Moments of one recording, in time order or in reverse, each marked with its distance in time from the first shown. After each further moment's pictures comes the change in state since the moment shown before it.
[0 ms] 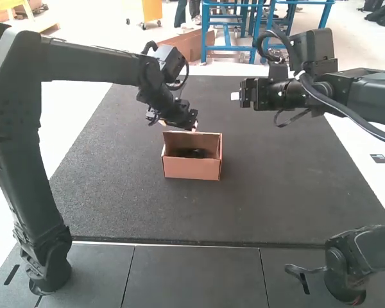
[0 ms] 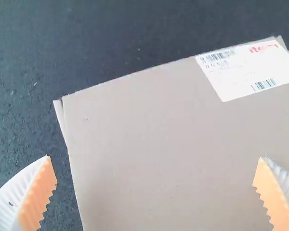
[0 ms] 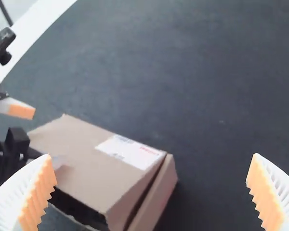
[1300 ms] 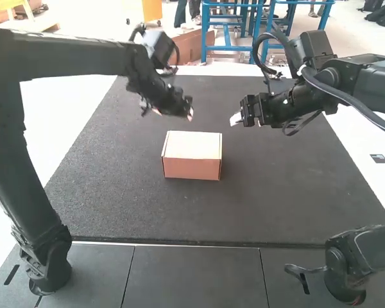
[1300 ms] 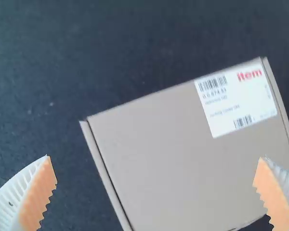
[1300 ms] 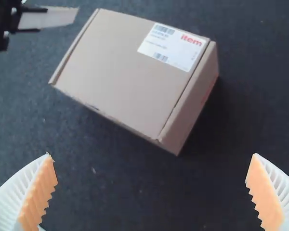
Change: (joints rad) left arm 0.068 -0.106 0.057 -0.016 0.024 0.019; right arm -0.005 0.001 0.081 -0.396 -0.152 -0.010
